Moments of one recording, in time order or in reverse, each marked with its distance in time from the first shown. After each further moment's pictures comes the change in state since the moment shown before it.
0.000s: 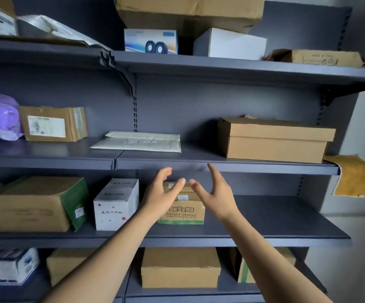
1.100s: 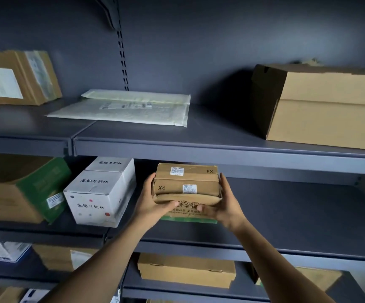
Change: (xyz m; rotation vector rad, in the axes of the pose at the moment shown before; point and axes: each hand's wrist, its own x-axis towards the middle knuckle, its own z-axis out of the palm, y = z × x) left_hand 0.076 -0.187 0.045 0.050 0.006 -0.275; right_hand 0.085 0.224 0.109 0.464 -0.394 0.202
